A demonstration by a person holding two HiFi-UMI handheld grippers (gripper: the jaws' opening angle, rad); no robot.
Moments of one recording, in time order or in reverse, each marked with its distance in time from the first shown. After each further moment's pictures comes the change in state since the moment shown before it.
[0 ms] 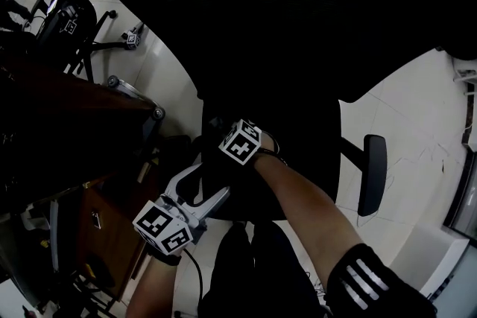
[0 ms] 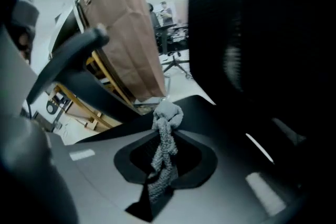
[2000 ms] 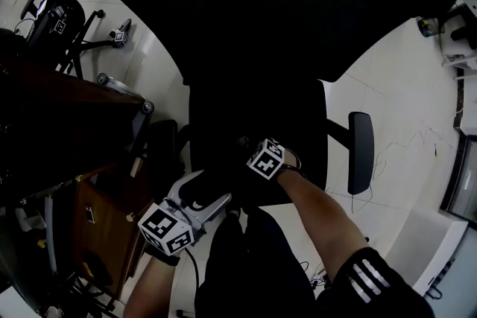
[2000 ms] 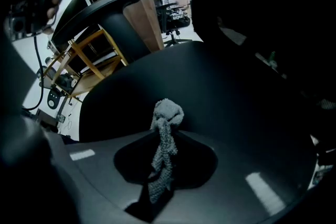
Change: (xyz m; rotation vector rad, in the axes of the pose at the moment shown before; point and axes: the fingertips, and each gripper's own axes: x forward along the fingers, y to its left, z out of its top) left arm -0.016 -0.045 -0.060 0.011 0.091 -0.081; right arm -0.039 0.046 -0.166 0.062 0.158 0.002
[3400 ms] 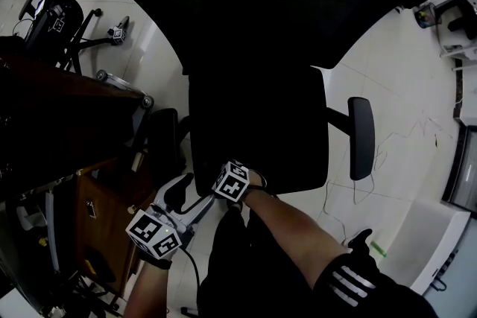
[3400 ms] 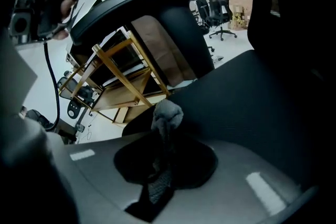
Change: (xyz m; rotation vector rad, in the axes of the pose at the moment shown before) left arm -0.053 0.006 -0.020 -0.029 -0.014 0.068; right arm 0.032 0.161 0.054 -0.009 -0.117 0.188
